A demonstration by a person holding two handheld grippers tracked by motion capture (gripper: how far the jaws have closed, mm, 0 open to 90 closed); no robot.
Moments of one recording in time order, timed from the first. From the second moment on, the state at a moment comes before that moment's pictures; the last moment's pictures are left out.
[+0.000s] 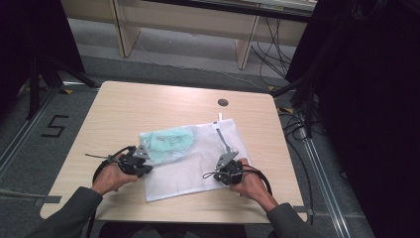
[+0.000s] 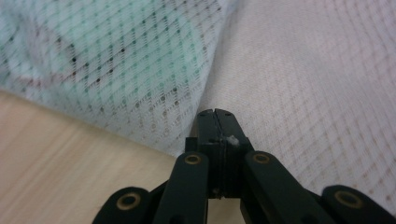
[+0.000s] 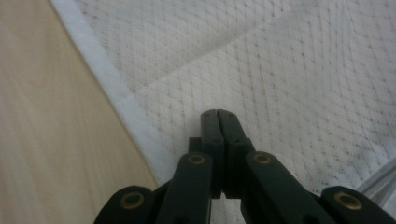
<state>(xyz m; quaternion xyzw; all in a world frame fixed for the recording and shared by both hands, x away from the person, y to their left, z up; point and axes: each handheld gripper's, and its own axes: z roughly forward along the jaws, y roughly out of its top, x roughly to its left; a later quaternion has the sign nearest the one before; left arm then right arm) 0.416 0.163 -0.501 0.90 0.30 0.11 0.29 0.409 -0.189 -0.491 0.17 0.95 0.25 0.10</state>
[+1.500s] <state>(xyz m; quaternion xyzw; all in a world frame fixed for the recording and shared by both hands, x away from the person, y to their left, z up) 0.401 0.201 -0.500 0.90 0.33 0.13 0.27 0.390 -0.151 -0.492 0.11 0.96 0.26 0.06</state>
